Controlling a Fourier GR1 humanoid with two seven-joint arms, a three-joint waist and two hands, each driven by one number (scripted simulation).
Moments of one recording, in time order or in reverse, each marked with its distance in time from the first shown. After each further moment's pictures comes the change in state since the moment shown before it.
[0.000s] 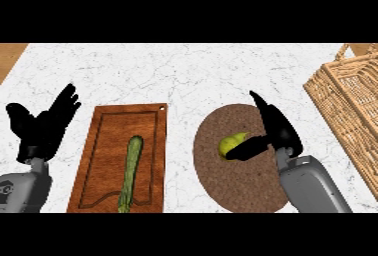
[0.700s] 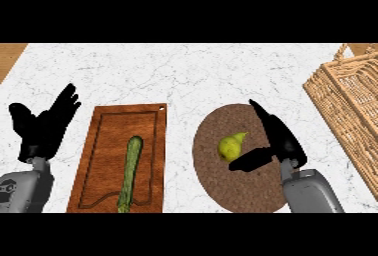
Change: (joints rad) left arm -0.011 -0.036 0.046 0.020 -0.053 -0.034 -0.012; right arm 0.106 0.056 -0.059 -0.046 0.037 0.087 -0.115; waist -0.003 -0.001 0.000
